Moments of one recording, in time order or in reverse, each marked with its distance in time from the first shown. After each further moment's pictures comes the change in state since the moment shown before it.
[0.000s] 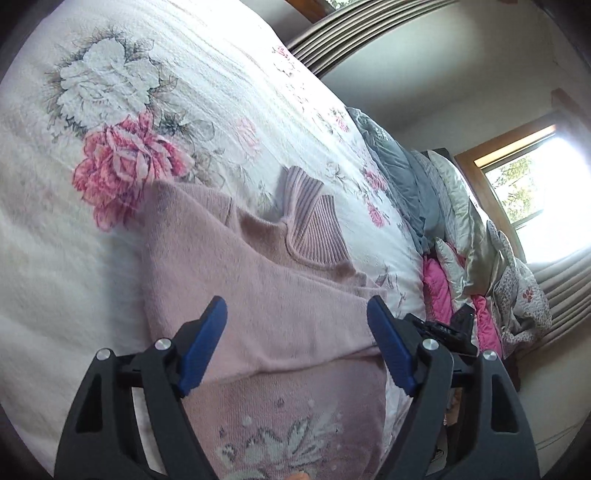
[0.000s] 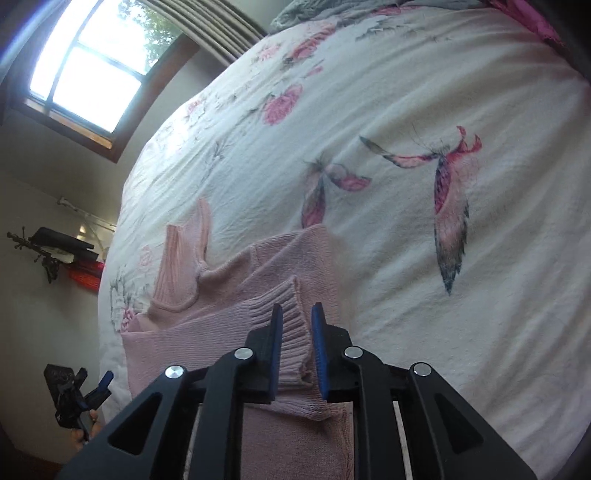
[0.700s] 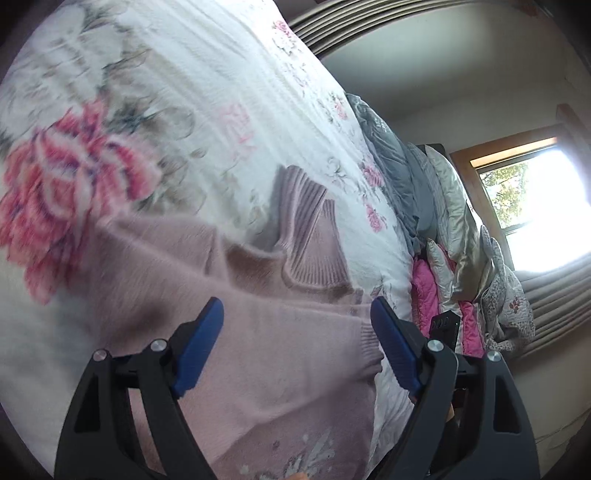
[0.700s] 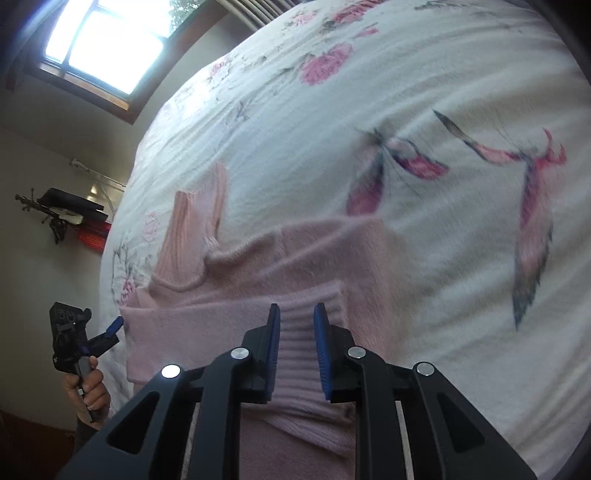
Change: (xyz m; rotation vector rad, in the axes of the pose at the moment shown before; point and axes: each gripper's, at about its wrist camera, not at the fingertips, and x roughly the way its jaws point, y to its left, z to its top) left arm 0.071 0.013 0.061 -0.038 0.094 -0.102; right arm 0.053 0.028 0.025 -0.084 0.103 0.060
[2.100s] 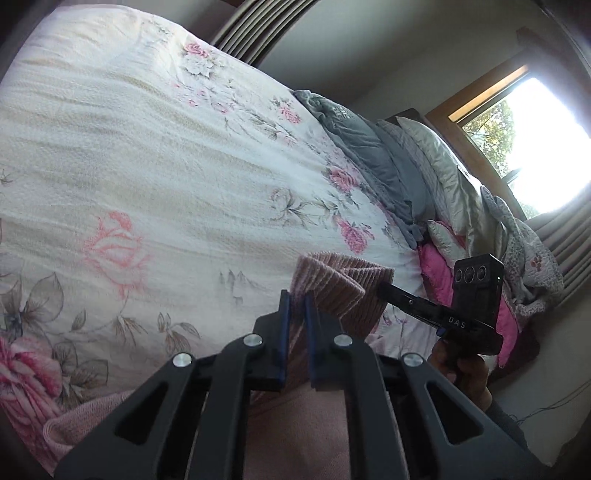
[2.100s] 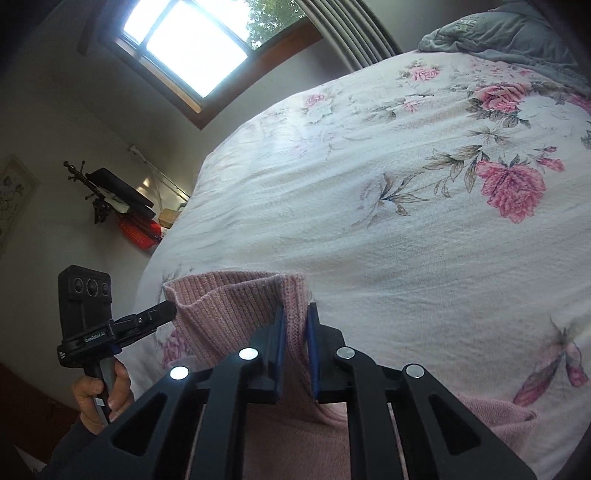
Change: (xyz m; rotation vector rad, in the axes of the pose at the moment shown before) left arm 0.053 -0.090 0.064 0.302 0.002 0.046; right arm 0.027 0.130 0.062 -0.240 -0.141 0.135
